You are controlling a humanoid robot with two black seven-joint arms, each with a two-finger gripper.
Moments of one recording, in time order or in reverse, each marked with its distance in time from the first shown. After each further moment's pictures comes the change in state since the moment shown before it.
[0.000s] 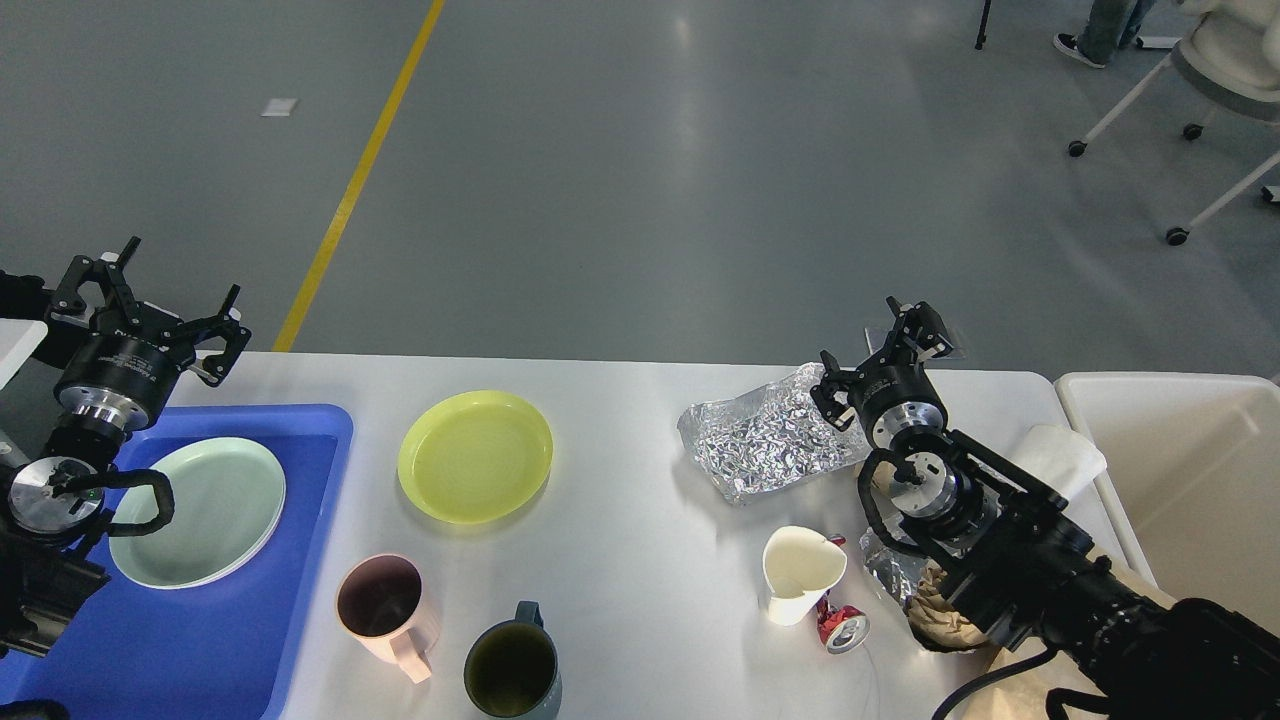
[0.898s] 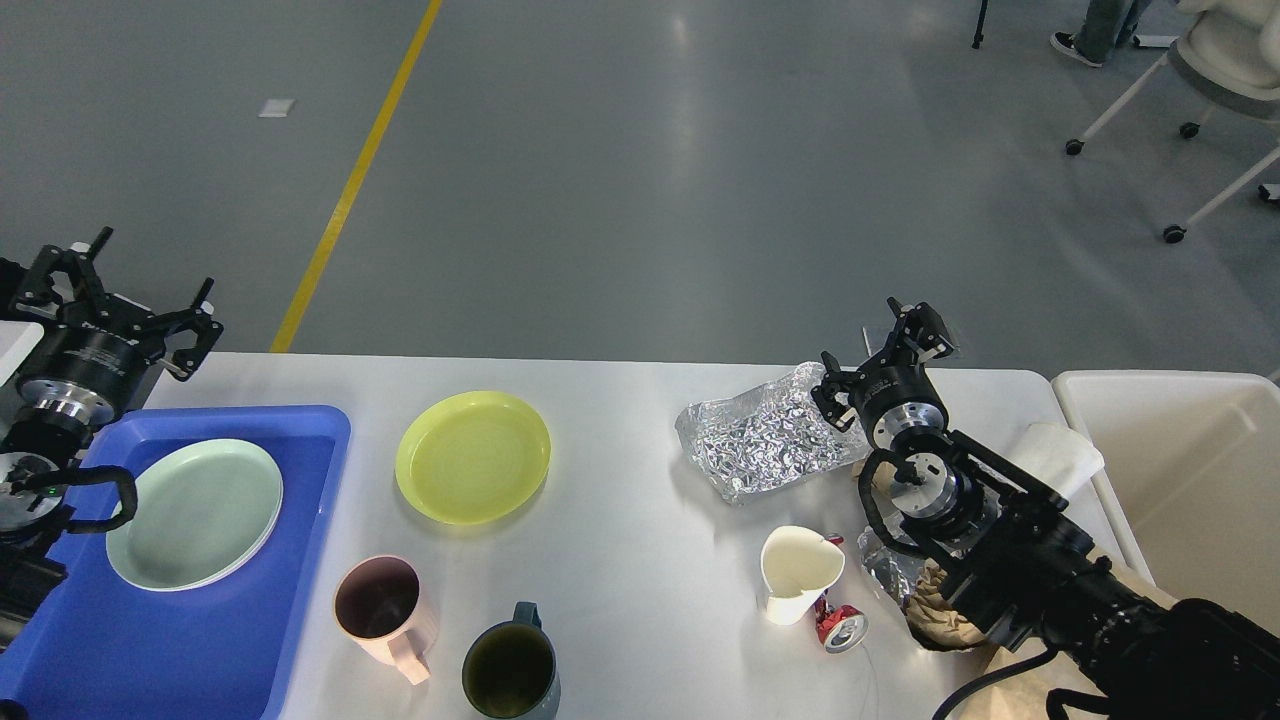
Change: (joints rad) left arm 0.000 0.076 0.008 -0.002 0.004 -0.015 0.006; right arm 0.000 0.000 0.000 -0.003 0.000 0.000 0.000
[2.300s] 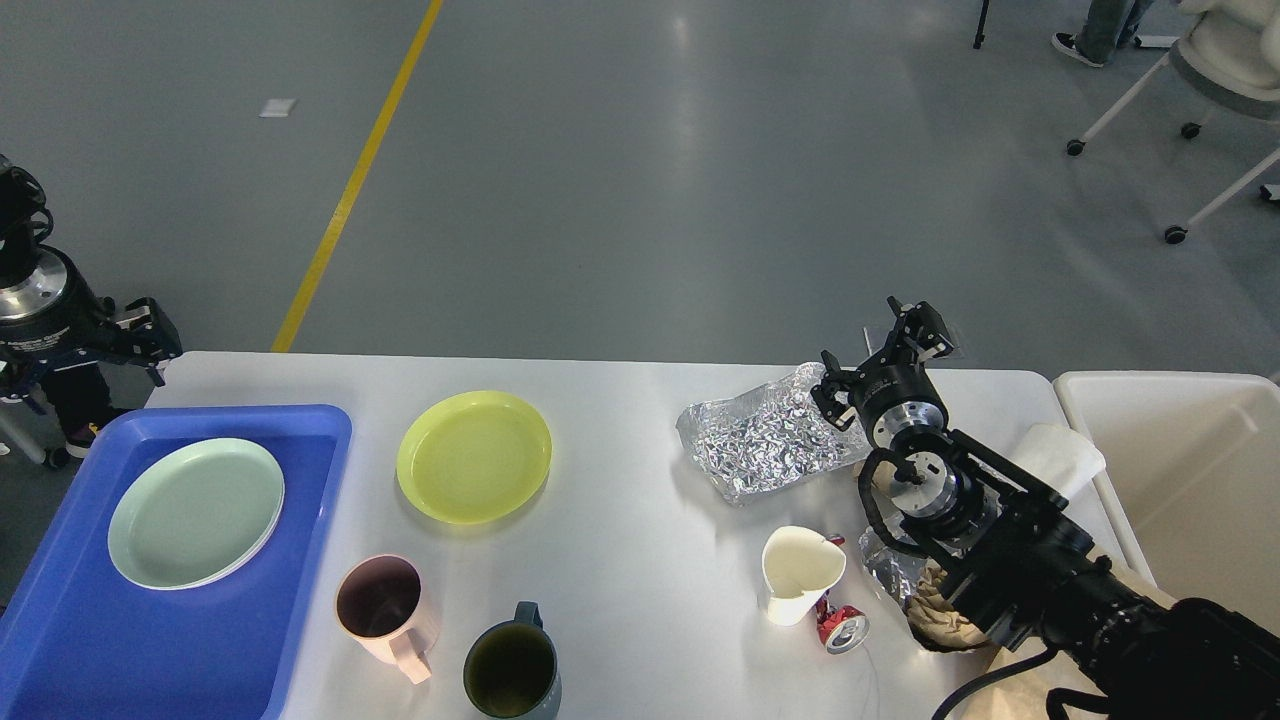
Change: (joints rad) left arm -0.918 -0.056 2.175 -0.036 0.179 -0.336 0.487; right arm 0.002 0.000 0.000 0.000 0.000 0.000 0.000
